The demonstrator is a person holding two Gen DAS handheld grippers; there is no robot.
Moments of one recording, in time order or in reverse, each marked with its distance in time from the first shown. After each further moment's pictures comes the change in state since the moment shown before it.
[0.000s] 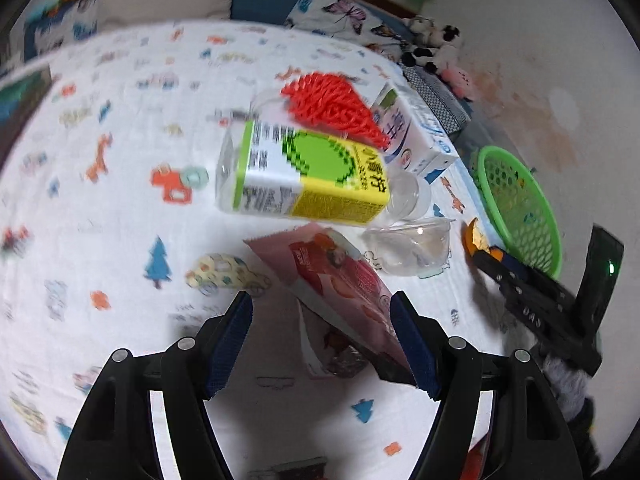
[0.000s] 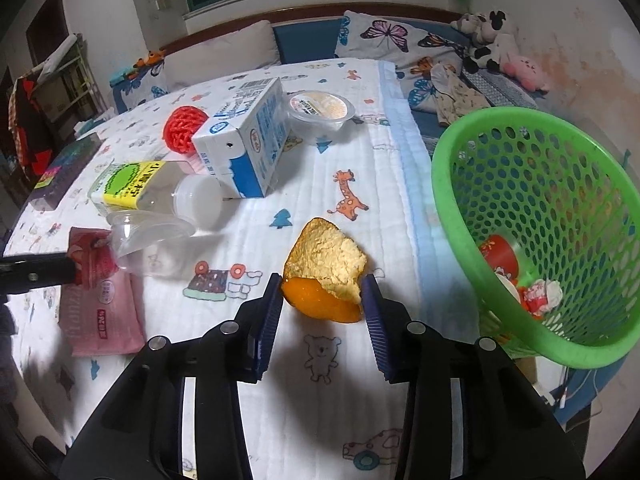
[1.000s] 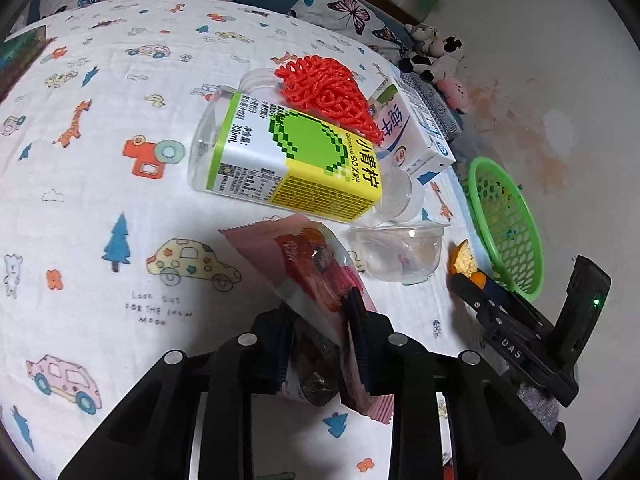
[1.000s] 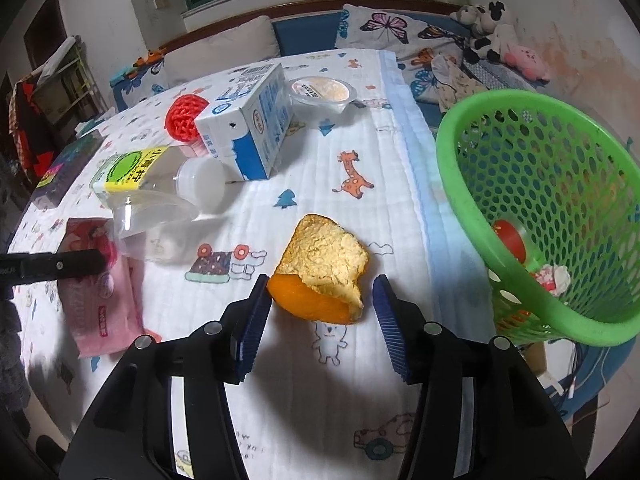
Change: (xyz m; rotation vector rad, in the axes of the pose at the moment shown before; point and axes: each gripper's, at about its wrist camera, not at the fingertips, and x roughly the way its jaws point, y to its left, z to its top) left arm 0.013 -0.001 -0.002 -0.063 -0.004 -0.076; right arm 0.007 0.005 -0.010 0.022 0.017 0.008
